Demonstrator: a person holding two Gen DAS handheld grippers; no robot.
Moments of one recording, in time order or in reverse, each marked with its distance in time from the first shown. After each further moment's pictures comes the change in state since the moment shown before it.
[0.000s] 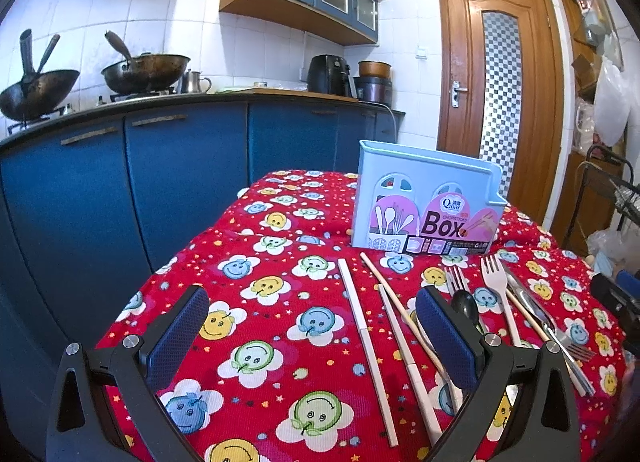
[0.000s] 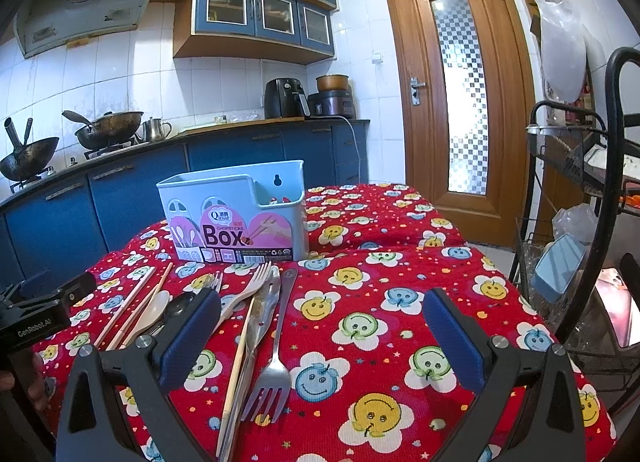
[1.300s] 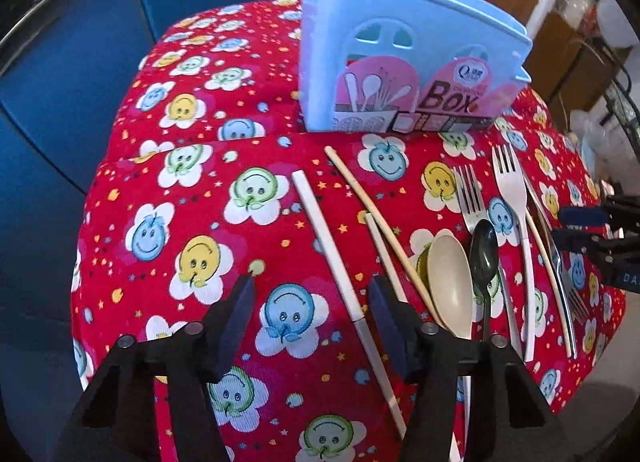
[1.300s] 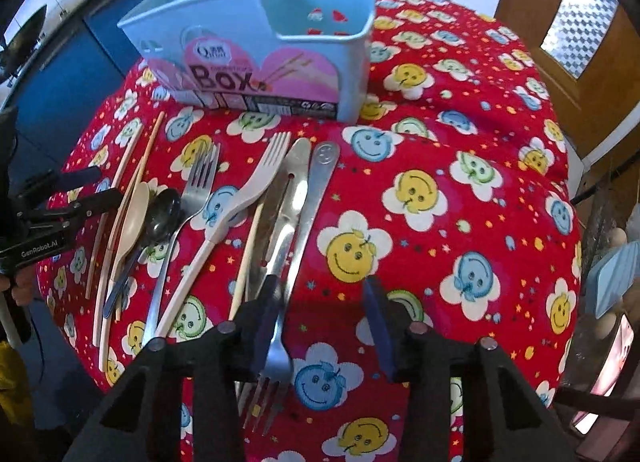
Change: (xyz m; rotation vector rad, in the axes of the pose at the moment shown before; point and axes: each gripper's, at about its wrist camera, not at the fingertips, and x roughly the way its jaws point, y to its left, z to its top) left arm 0.119 -0.014 0.043 0.204 0.771 -0.199; right arm 0.128 0.015 0.044 -0.203 0.923 0.180
